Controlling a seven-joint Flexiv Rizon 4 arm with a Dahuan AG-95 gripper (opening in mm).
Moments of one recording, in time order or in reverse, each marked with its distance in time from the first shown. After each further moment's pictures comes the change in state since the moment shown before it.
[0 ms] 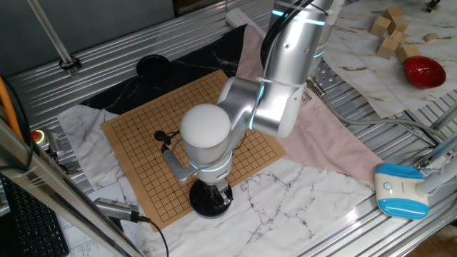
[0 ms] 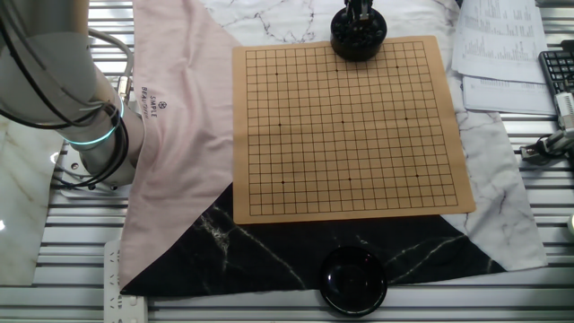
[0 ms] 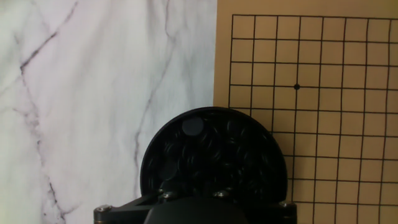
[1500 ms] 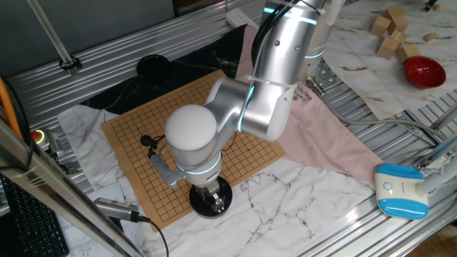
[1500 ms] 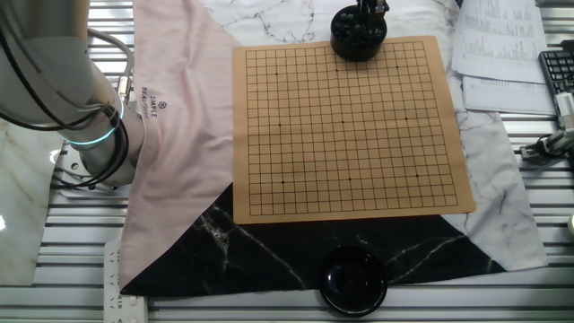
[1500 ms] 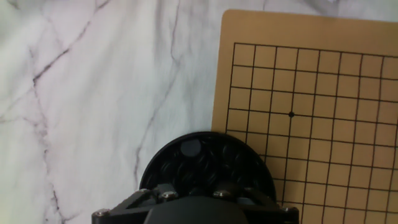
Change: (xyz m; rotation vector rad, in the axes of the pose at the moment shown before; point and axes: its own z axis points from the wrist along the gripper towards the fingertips) arm -0.024 -0.003 -0.008 -0.008 0.011 -0.075
